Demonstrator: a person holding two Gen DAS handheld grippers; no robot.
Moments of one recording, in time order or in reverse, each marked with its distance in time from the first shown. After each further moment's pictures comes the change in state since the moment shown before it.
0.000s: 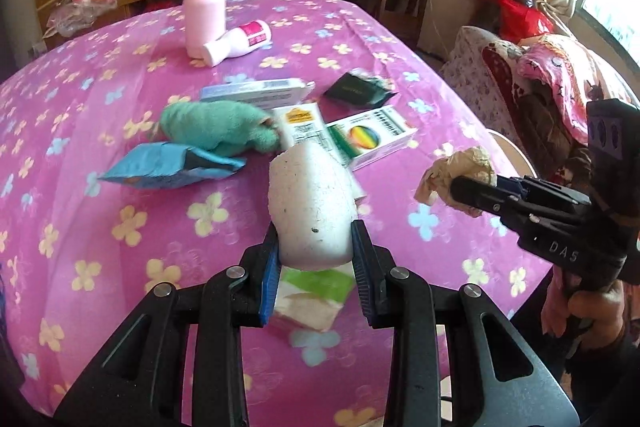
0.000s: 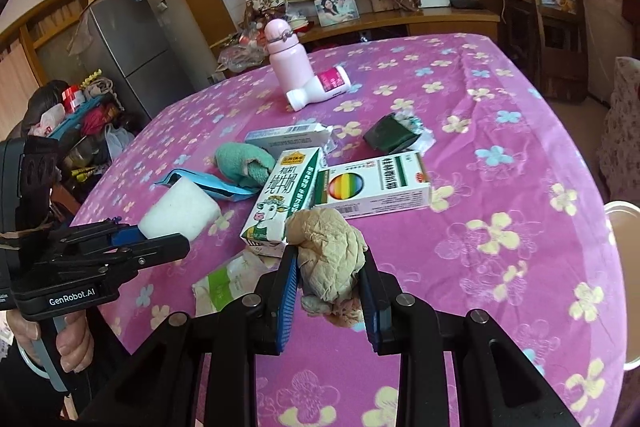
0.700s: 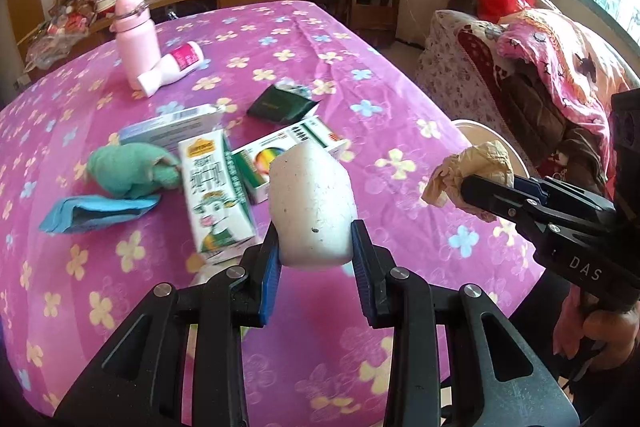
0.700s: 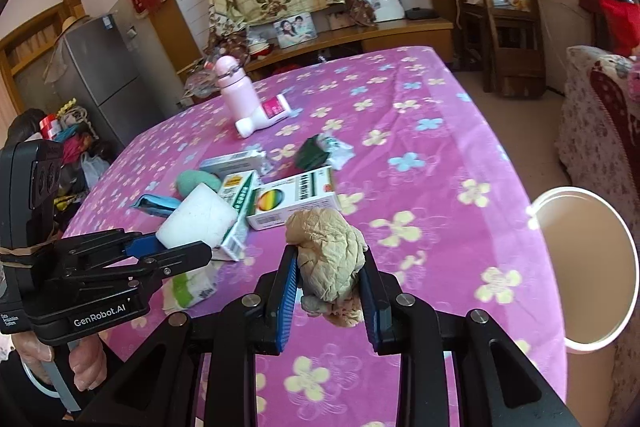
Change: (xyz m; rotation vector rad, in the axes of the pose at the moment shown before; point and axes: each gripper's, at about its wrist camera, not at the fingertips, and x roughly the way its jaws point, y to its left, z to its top) left arm 0.029 -0.088 0.023 0.098 0.002 0.005; right arm -0.059 -0.056 -0.007 0.081 -0.063 -0.101
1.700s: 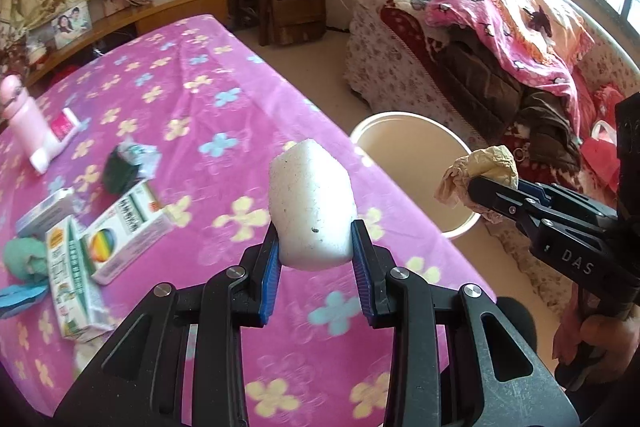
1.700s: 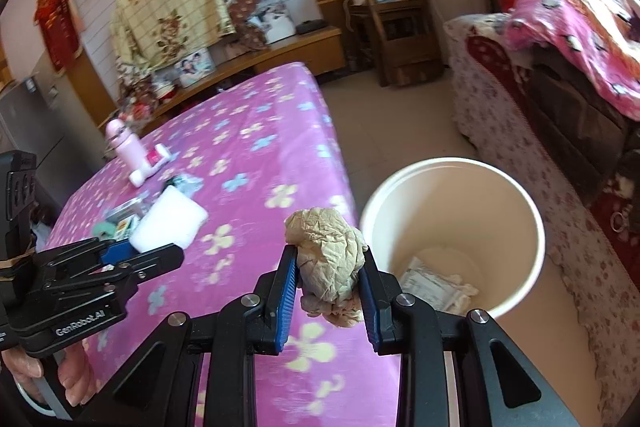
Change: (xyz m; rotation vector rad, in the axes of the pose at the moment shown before) left arm 0.056 -0.141 0.046 0.182 0.022 -0.124; right arm -0.073 -0.144 -0.019 0.222 -0.063 -0.242
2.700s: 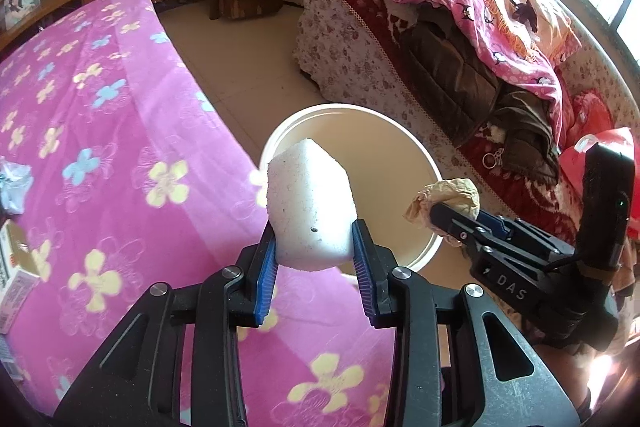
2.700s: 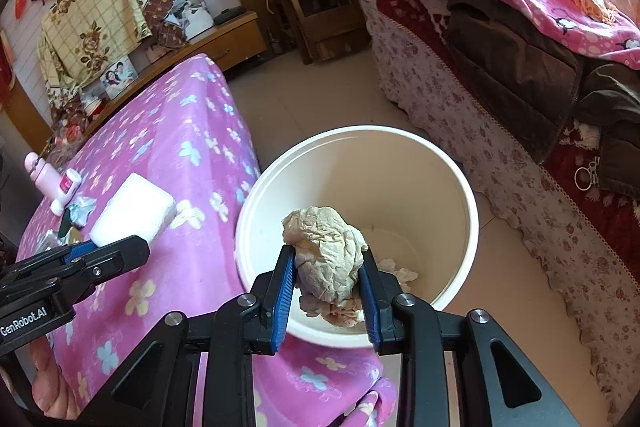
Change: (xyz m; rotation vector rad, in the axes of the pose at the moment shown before) left arm 0.098 -0.059 0.046 -0.035 0.090 -0.174; right arm 0.046 -0.104 0.003 0.148 0.061 -0.176
